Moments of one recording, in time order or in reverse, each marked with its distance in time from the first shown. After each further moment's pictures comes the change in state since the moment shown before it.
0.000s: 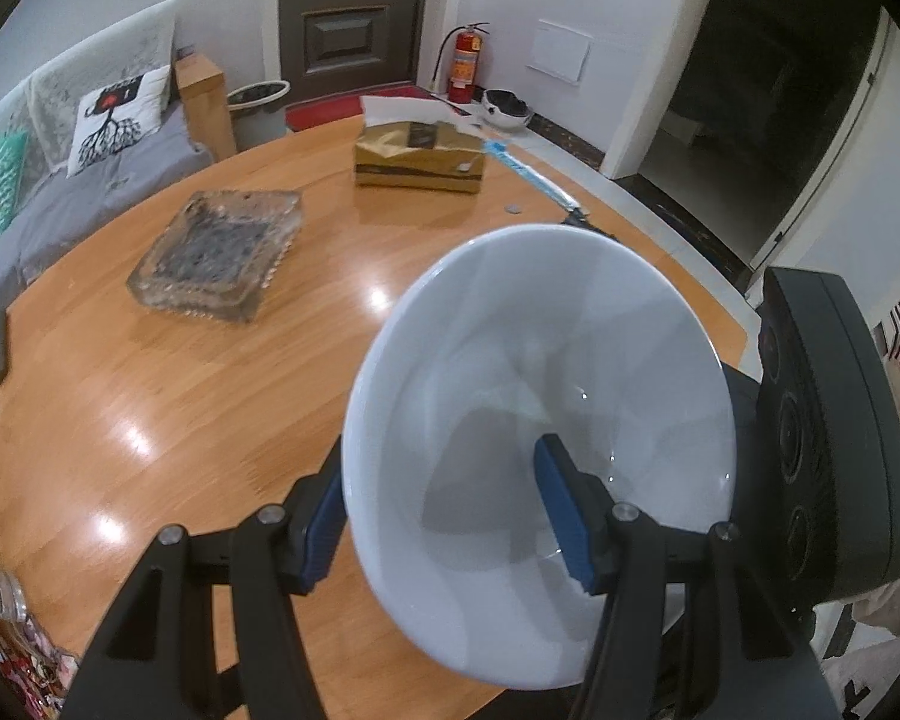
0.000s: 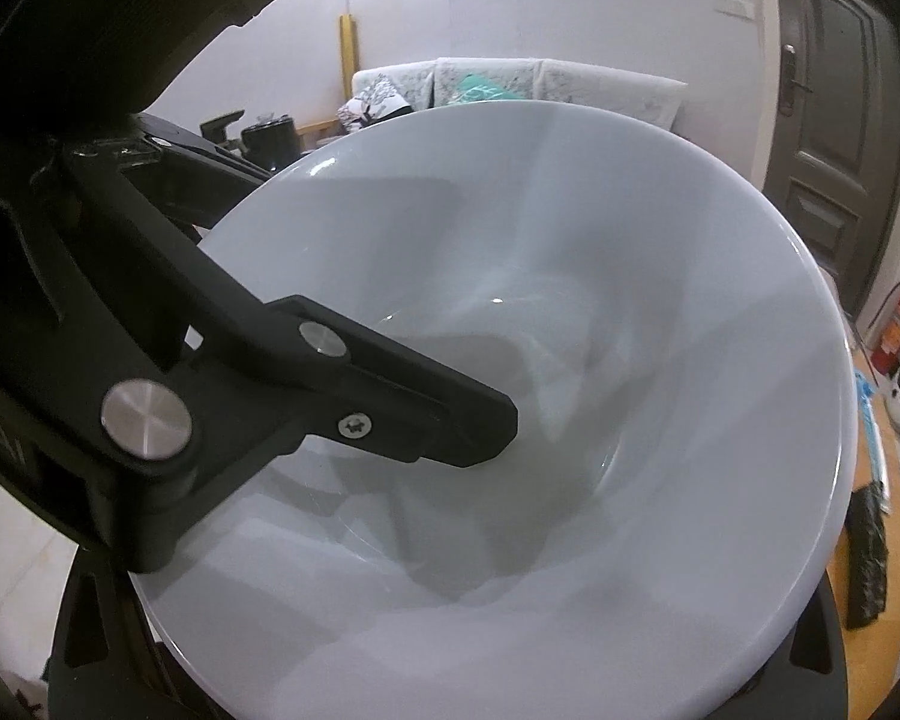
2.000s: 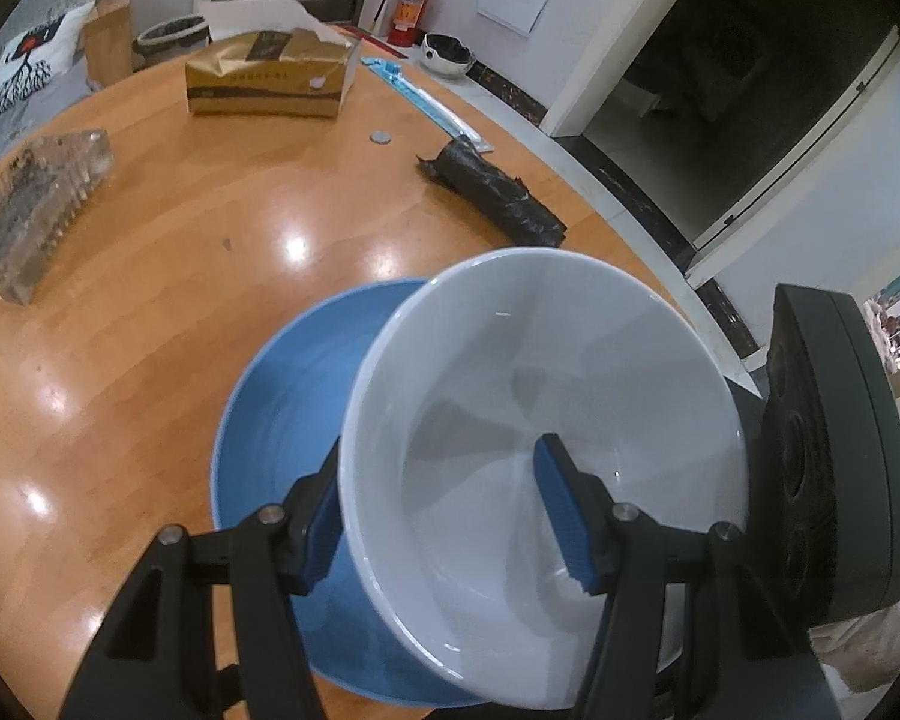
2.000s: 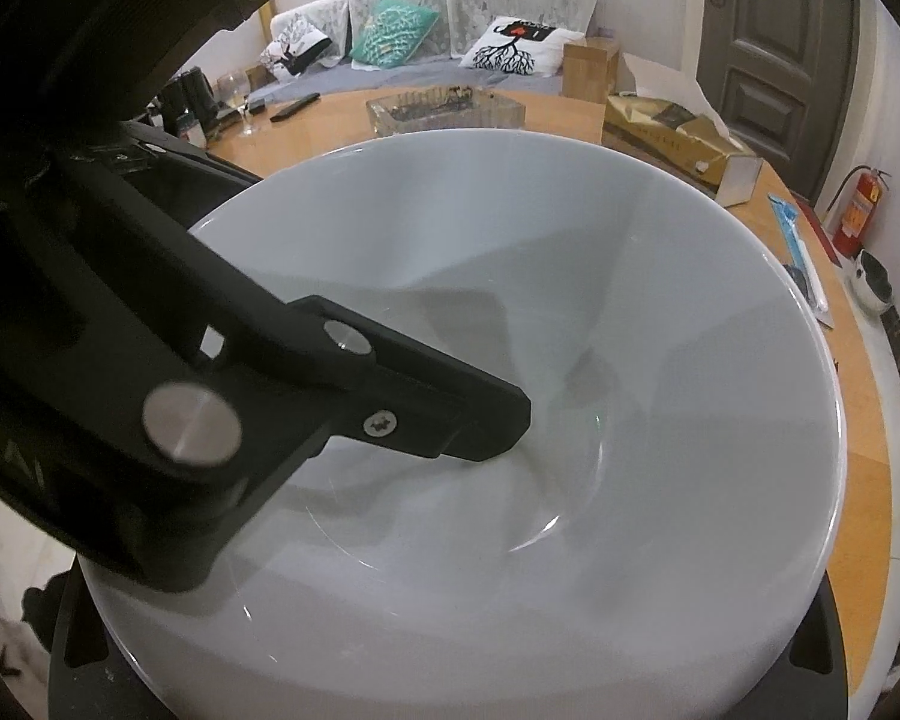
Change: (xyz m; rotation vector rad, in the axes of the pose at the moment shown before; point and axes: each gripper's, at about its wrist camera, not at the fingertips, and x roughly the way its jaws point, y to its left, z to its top) left arm 0.115 -0.084 0.022 -0.053 0.135 -0.201; right arm -0.038 -0.092 -0.077 0.142 0.215 -0.066
